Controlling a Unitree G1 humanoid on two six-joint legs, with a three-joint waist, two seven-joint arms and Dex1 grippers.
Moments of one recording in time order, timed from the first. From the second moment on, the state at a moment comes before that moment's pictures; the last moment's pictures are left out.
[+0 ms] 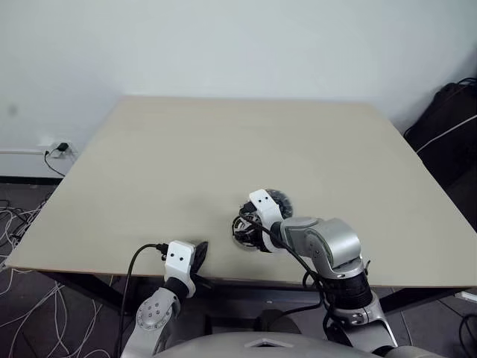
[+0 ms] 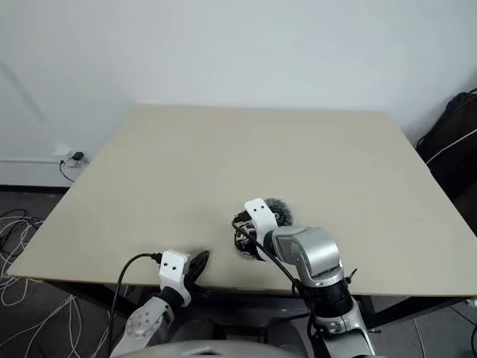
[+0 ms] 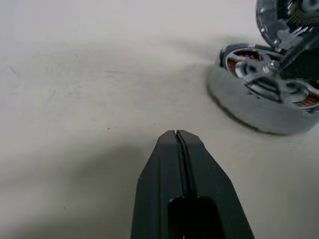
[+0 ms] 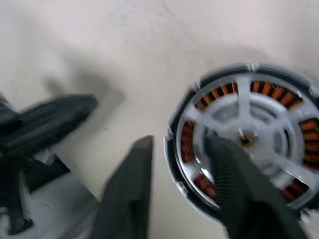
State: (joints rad) left arm 0.43 0.12 -0.23 -0.18 -0.08 0.06 -0.28; right arm -0.33 -0.07 0.19 -0.36 0.20 1.53 0.42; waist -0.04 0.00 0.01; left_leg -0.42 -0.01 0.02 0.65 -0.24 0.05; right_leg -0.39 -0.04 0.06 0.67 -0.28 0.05
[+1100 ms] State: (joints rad) left arm 0.40 0.12 -0.22 -0.14 -0.08 0.03 -0.28; right arm -0.57 -0.74 0.85 -0.22 -0.18 0.54 1.08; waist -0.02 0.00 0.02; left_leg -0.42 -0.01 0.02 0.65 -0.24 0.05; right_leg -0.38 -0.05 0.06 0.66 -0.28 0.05
